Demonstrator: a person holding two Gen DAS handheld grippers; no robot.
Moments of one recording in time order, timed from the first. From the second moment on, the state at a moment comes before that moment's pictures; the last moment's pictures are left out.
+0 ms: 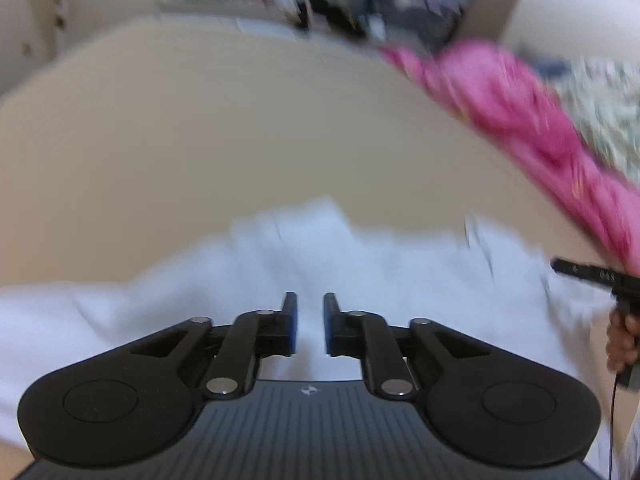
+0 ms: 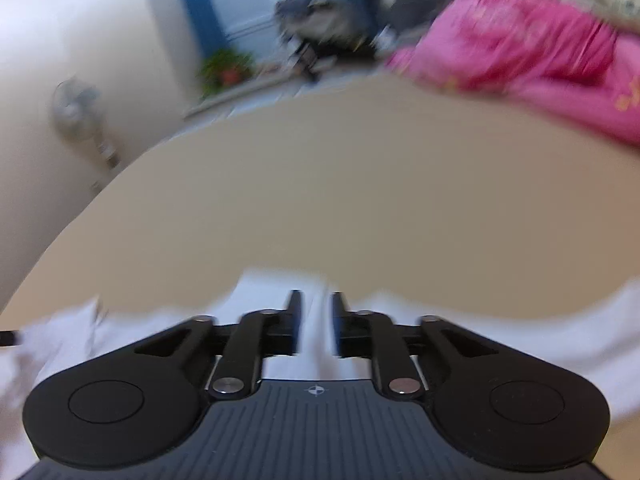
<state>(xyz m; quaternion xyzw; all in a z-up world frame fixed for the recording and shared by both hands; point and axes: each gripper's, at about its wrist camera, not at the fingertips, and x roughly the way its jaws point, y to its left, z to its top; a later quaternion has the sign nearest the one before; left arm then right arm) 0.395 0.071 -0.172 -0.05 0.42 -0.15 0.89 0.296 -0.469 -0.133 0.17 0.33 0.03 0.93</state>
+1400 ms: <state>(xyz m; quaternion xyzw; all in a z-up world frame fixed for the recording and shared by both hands) 0.087 0.049 -0.141 0.01 0.47 -0.04 0.88 -0.025 -0.424 -0.024 0.15 0.32 -0.01 0.93</state>
